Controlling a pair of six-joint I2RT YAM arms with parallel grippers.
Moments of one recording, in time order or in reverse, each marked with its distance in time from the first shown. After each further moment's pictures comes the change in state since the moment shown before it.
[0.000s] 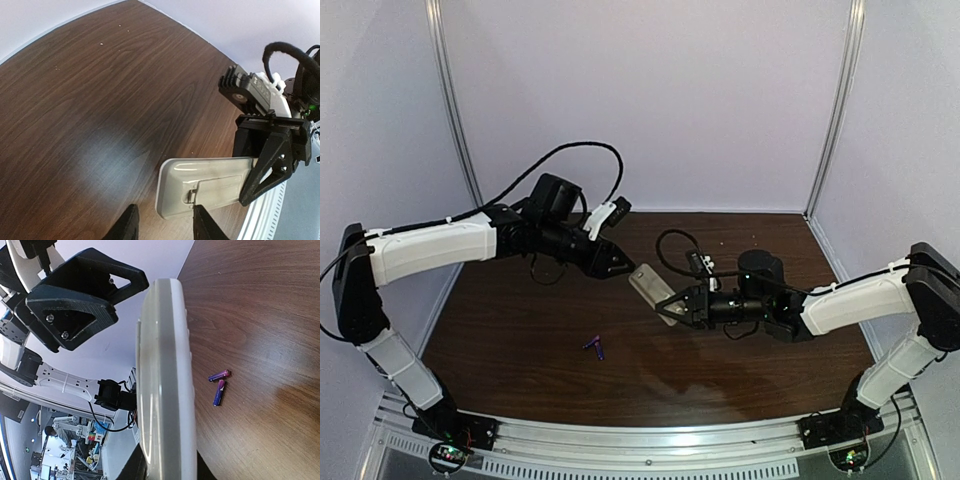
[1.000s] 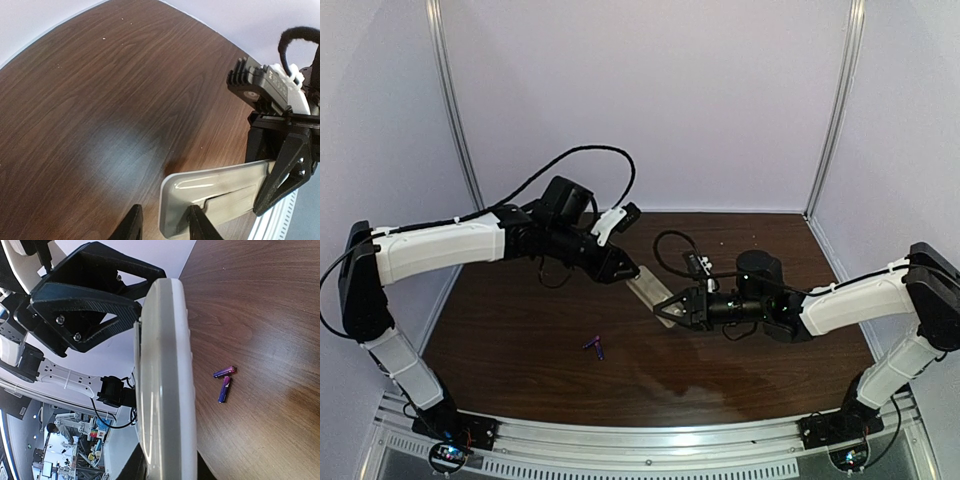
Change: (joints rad) left arm -0.047 0.037 0.036 -0.035 -0.087 0.045; right arm 0.020 0.002 0.007 0.004 -0.015 0.007
